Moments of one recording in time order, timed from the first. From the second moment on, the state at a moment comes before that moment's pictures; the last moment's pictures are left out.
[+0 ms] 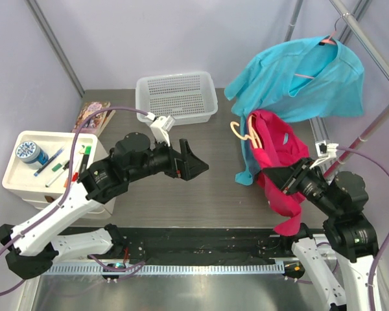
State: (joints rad) left arm -0.94 1.01 1.22 -0.51 0.06 -0.66; right arm 0.19 0.41 0.99 -0.73 -0.41 0.61
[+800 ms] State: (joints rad) left arm -0.93 0.82 1.16 -0.39 0.04 -0.65; right arm 0.19 0.54 1.26 -0.70 -0.59 0.82
